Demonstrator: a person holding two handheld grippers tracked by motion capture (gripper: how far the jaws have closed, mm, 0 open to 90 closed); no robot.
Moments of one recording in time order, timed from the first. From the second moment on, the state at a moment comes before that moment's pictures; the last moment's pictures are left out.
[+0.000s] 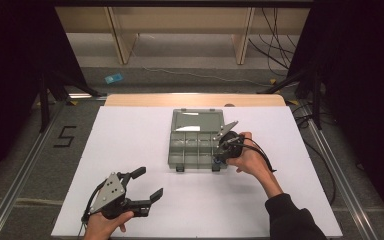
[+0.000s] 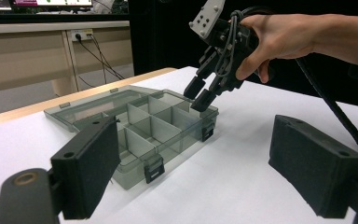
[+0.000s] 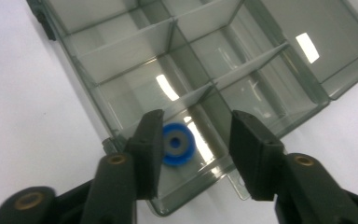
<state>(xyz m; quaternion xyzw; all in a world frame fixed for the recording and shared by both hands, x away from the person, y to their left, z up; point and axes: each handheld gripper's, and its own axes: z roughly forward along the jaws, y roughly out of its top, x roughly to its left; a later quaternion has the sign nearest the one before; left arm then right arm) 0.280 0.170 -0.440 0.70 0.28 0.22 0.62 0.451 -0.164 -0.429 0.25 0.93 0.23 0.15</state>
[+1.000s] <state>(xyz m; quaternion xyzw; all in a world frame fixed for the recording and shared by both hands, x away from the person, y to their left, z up) 0.280 0.170 -0.440 0.70 0.28 0.22 0.62 0.435 -0.165 -0.410 0.26 0.91 0.28 0.17</state>
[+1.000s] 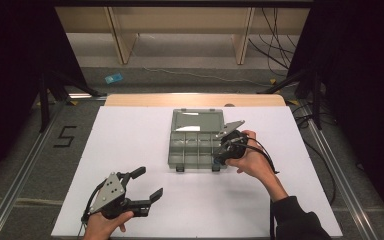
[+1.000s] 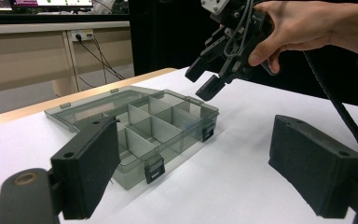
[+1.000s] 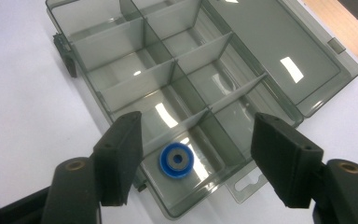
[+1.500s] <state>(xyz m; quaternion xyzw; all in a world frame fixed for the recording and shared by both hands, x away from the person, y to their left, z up) 0.280 0.171 -0.440 0.70 0.28 0.22 0.62 0.425 -0.163 -0.402 0.26 0.89 0.33 0.18</state>
